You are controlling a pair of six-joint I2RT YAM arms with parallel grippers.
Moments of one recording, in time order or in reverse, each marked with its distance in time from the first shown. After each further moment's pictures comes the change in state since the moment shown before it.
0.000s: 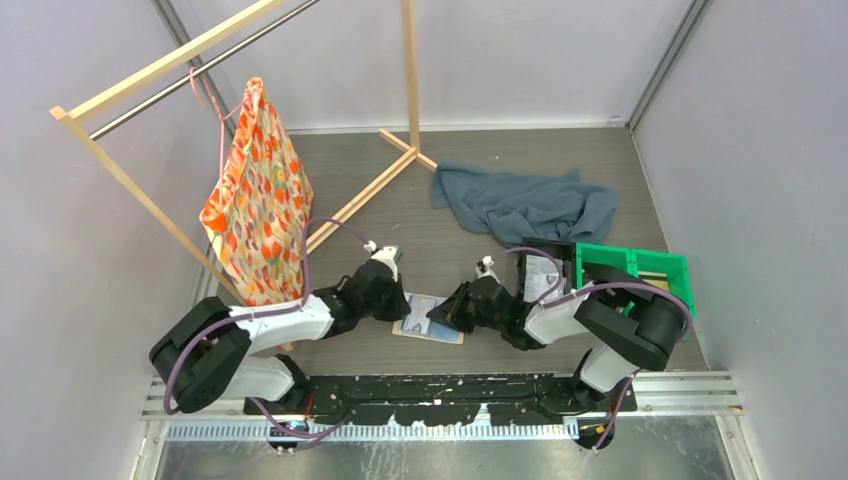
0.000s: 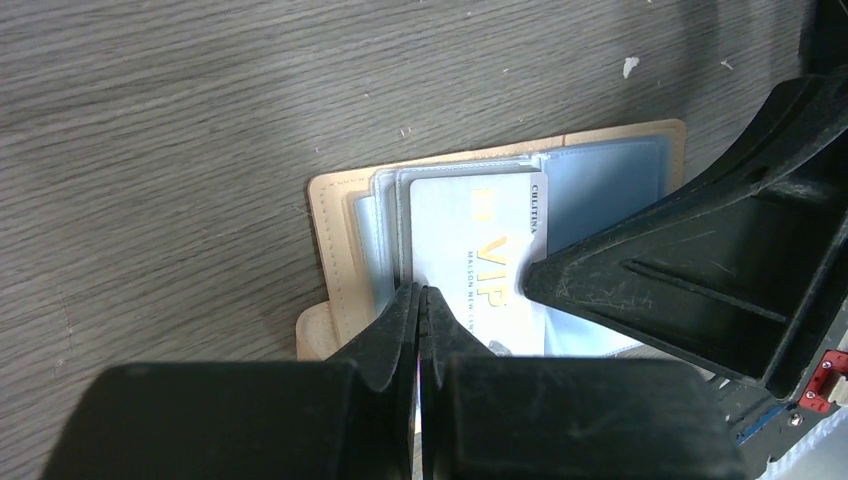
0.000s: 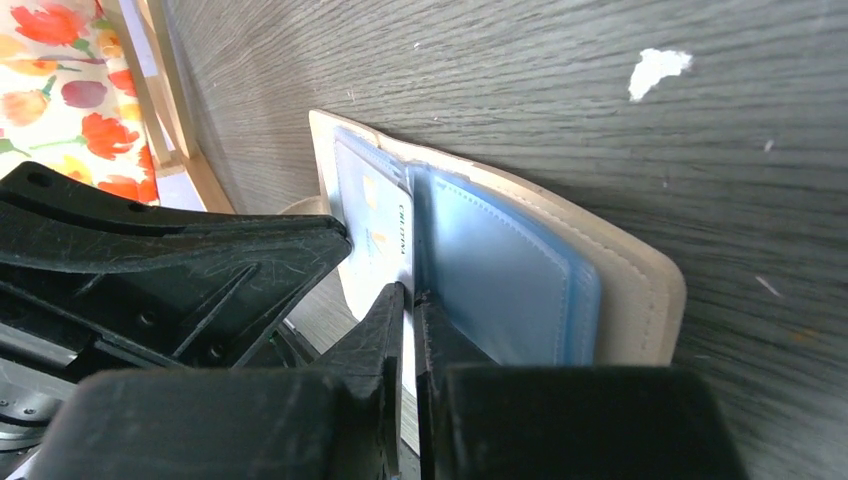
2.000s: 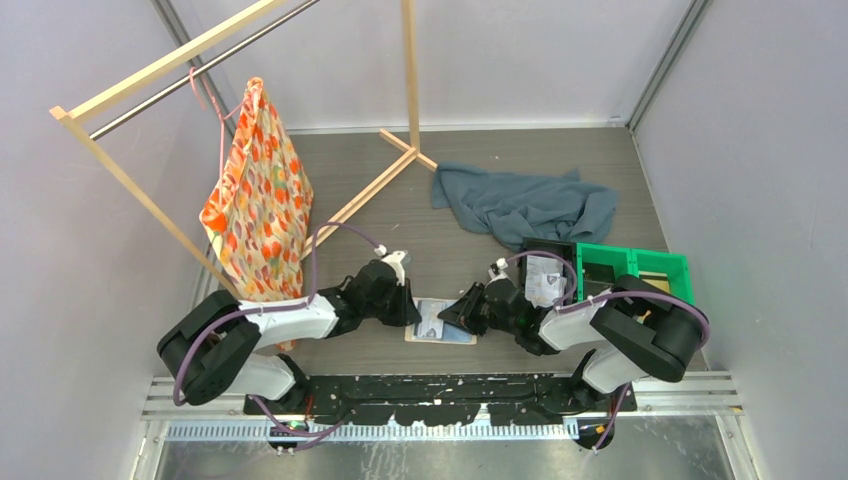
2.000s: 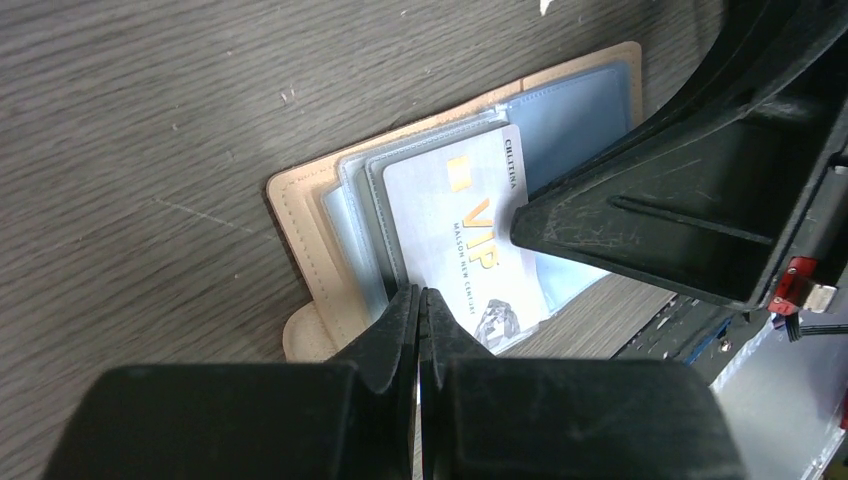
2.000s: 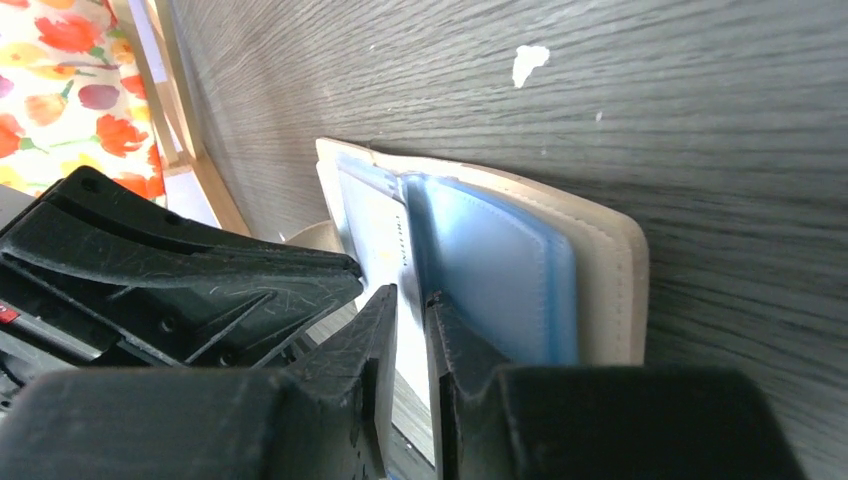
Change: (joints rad) left arm -0.008 0.045 0.000 0.058 0.167 -0.027; right arm -0.055 -0.097 -0.111 0.038 -0.035 -0.011
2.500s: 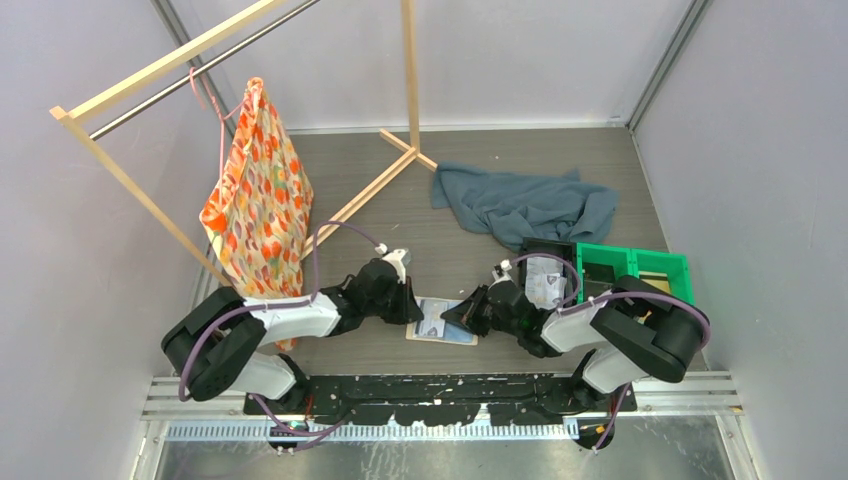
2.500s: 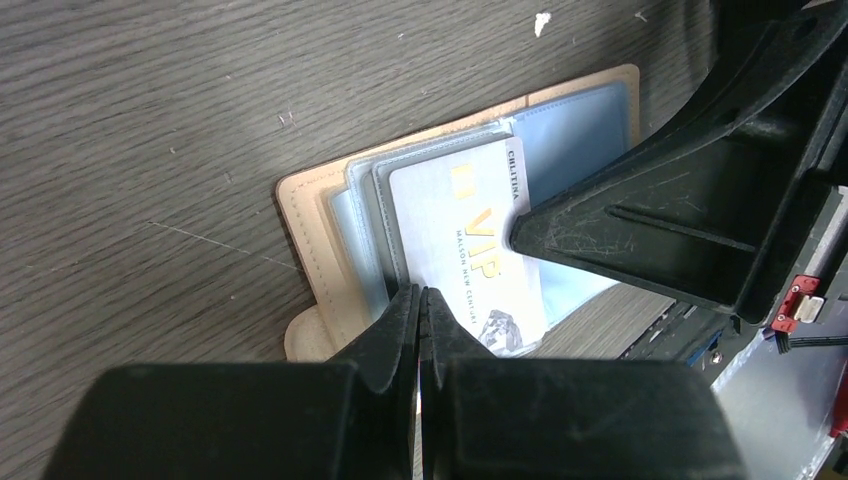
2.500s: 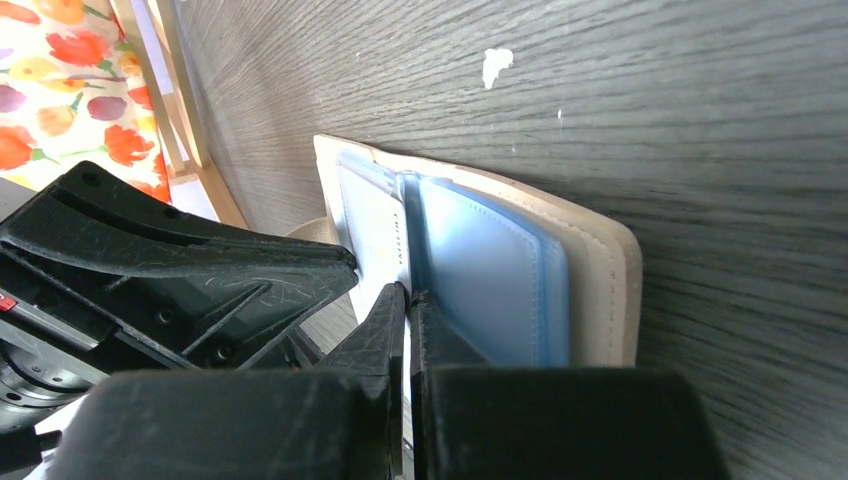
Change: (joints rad) left arm 0.007 0.034 0.006 0.046 0.005 -0.008; right arm -0.006 0.003 -0.022 0.027 0.013 0.009
